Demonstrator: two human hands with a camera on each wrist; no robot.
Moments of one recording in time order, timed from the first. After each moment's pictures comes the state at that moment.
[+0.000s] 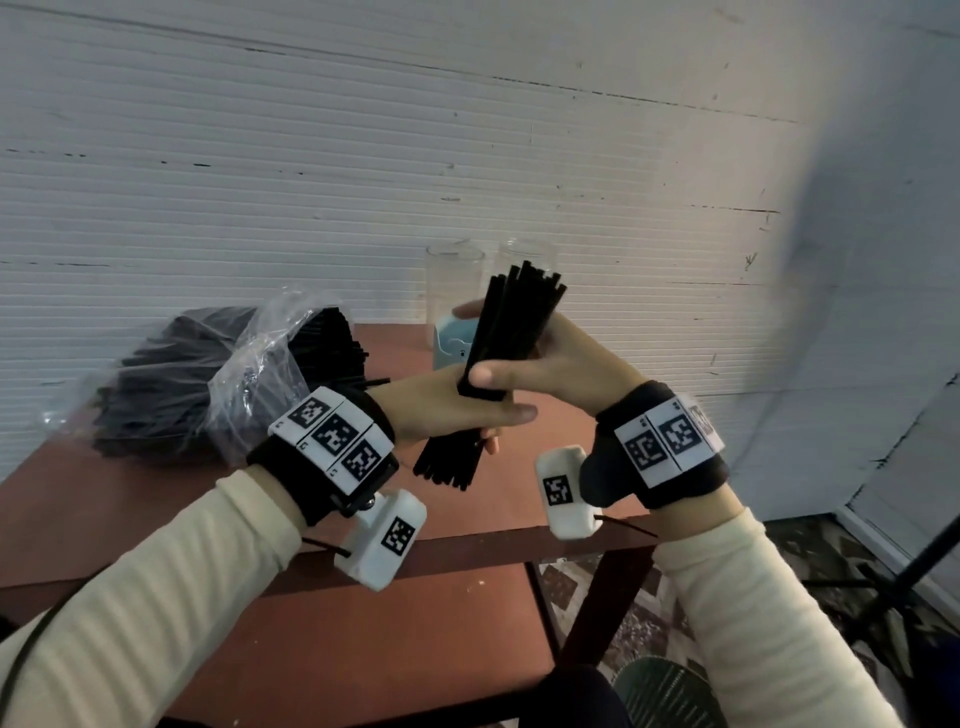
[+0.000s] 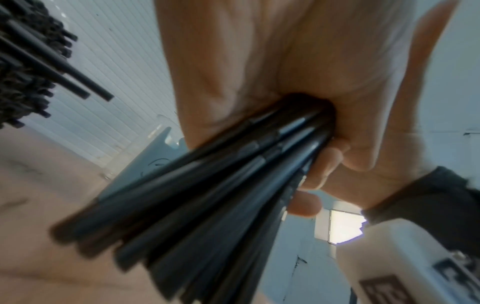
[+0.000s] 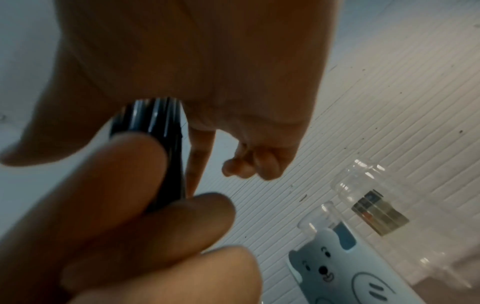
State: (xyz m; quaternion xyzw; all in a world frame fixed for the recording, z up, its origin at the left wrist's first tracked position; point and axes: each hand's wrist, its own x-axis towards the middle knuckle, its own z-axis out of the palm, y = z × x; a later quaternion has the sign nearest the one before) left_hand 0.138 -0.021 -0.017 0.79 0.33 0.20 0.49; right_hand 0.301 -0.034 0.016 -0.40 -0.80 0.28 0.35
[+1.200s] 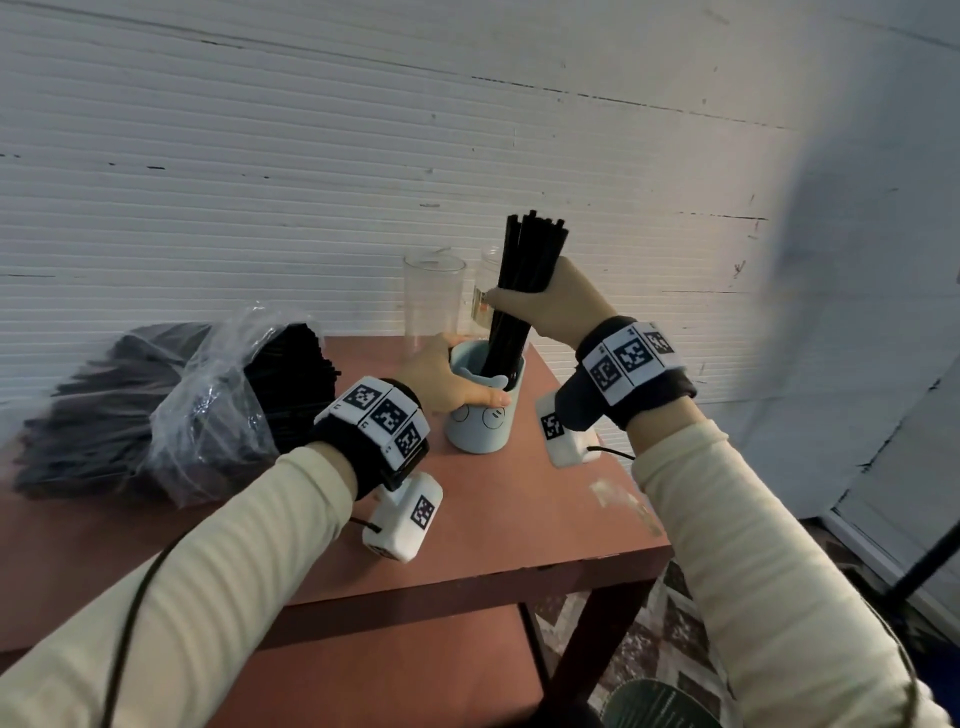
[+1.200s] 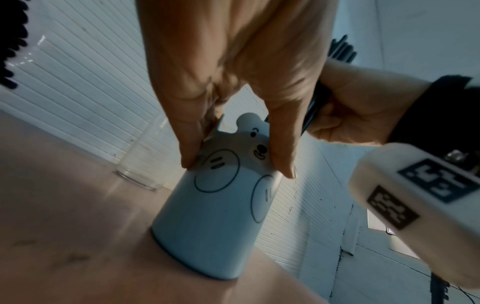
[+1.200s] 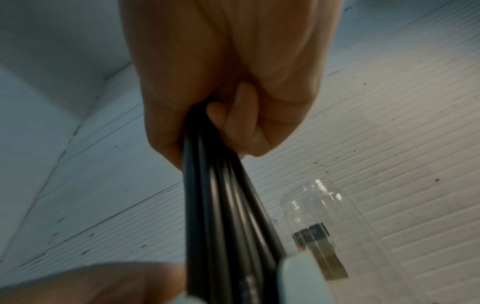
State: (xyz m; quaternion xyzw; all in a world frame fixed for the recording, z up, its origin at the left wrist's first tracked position) left_hand 0.169 0.077 -0.048 0.69 0.51 0.31 0.41; right_hand 0.321 0.062 0.039 -0.55 -0.72 0.17 0.39
